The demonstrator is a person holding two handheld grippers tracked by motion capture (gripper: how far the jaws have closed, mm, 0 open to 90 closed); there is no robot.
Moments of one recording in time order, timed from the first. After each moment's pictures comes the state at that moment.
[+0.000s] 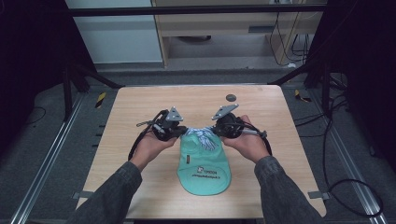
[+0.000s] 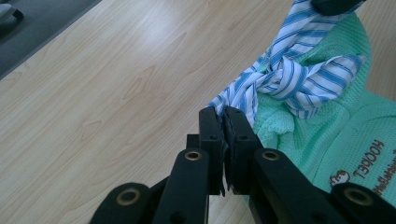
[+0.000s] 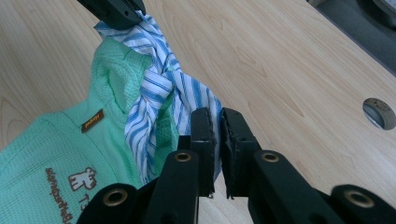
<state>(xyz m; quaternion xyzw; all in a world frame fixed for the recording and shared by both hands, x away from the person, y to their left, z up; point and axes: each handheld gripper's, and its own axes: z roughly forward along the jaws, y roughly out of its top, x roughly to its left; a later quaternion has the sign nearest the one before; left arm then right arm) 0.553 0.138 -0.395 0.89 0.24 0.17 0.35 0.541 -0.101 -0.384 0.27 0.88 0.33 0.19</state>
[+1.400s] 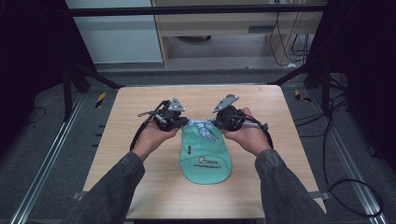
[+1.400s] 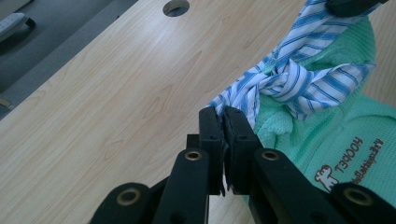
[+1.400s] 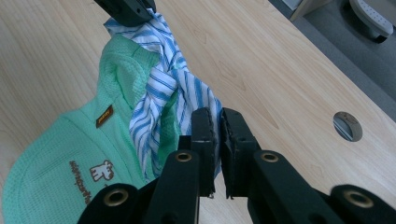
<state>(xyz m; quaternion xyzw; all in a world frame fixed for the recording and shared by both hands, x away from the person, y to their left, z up) 0.574 0.132 -0.375 0.89 0.24 0.19 0.34 0.552 -0.103 -0.364 0.27 0.88 0.32 0.22</state>
